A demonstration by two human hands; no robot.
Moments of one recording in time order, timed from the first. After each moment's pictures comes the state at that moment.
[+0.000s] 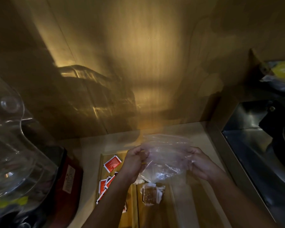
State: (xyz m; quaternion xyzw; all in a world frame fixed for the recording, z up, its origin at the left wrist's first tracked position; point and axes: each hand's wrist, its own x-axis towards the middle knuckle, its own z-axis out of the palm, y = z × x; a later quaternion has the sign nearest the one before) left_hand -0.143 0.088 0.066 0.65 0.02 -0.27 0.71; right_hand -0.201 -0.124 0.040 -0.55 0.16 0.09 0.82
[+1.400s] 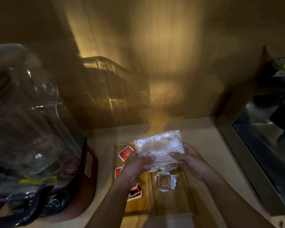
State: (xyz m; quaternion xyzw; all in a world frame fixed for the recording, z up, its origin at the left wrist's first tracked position) left_hand -0.163 0.158 0.054 0.63 0.05 -0.32 0.71; right_hand -0.216 -0.038 0.053 -0.60 0.14 0.07 0.79
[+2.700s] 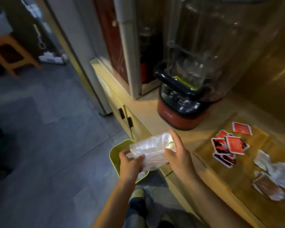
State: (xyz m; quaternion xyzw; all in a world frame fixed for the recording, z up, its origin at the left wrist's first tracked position) left_hand -0.429 0.355 -0.003 0.47 0.52 0.12 0.70; right_hand -0.321 0.243 0.005 -0.80 -0.22 0.24 0.50
